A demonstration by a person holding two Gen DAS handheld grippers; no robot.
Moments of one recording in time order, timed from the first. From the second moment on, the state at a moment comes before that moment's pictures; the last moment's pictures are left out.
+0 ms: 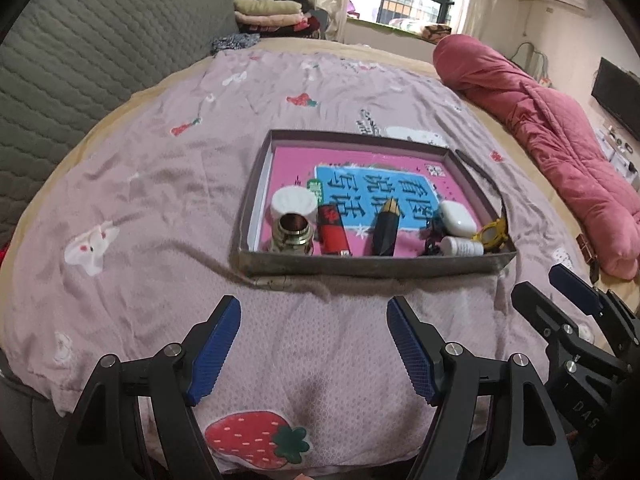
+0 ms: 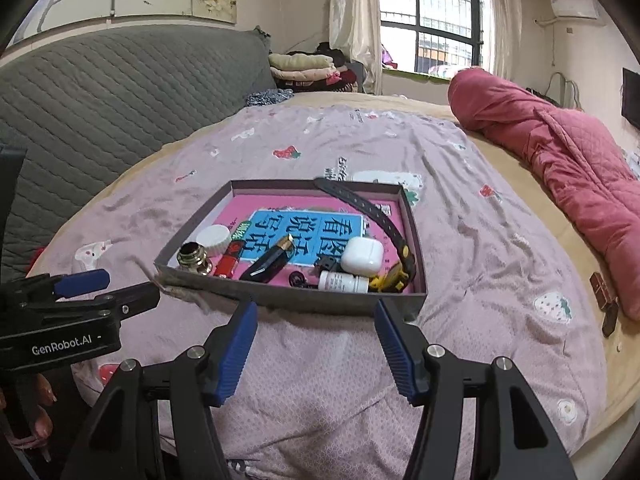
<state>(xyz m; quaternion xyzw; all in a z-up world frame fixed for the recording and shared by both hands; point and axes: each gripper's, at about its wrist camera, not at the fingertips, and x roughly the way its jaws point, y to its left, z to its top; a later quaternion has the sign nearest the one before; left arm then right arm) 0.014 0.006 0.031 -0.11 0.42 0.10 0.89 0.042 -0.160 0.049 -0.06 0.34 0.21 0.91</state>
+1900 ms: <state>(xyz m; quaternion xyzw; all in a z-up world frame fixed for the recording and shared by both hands) 0.031 -0.009 -0.012 -0.09 0.45 0.08 0.88 0.052 -0.153 0.004 -0.07 0.39 0.20 0.90</state>
